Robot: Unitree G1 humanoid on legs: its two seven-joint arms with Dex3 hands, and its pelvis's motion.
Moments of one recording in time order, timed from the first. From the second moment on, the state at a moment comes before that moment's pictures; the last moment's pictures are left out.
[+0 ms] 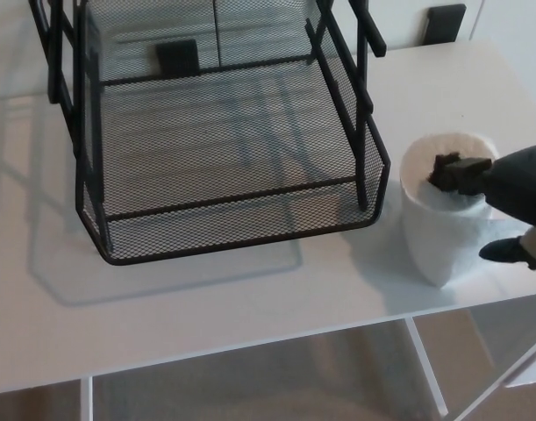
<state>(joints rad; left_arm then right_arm) 0.22 0.65 0.13 0.83 -0.01 0.22 -0.31 -0.42 -0.83 0.42 0.09 -0.68 -0.04 0.30</state>
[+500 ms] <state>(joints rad) 0.22 0.65 0.12 0.80 -0.01 0.22 -0.31 -0.41 -0.83 0.45 0.19 -0.79 -0.10 0.03</state>
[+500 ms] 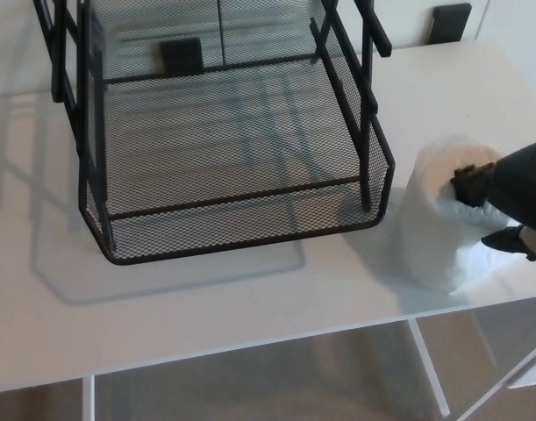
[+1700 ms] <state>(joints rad) 0.23 0.67 0.10 0.79 0.01 0.22 -0.31 -0.65 -0.91 0.10 0.07 -0.67 -0.17 0.12</state>
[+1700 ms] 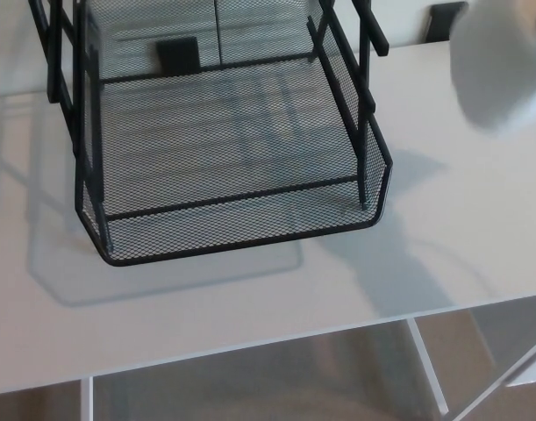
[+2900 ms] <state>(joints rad) 0.21 0.65 0.10 0.80 0.02 0.22 -0.30 -0.91 -0.77 0.14 0.06 -0.66 -0.15 0.24</state>
